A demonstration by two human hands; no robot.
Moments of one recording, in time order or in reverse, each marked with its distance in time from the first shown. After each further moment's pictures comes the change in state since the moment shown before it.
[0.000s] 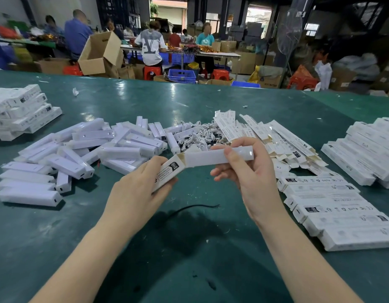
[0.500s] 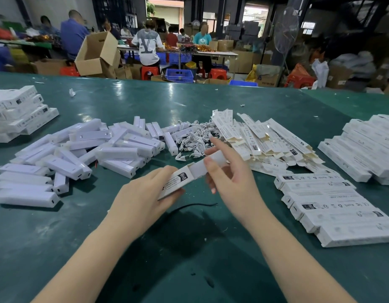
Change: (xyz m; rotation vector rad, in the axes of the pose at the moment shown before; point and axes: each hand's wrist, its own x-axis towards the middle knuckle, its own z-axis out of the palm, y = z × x) left_hand -0.004 0.002 0.008 0.000 -0.075 0.151; right_hand -0.004 0.020 0.005 -0.356 -0.096 0.000
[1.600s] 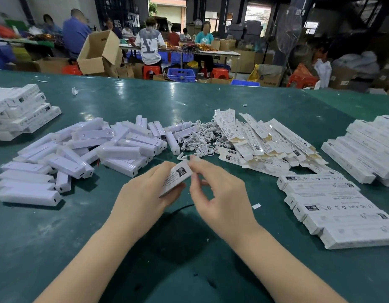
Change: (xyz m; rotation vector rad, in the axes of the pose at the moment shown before) left_hand 0.000 0.006 -0.002 -0.103 0.066 -0.063; right_hand -0.017 0.008 0.024 -0.517 0.101 -0.543
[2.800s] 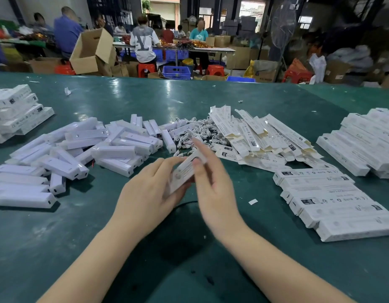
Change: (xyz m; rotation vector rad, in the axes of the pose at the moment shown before) left_hand 0.004 0.010 0.007 0.104 0.032 0.077; right_hand -0.001 -0.004 0.009 0.485 0.015 0.491
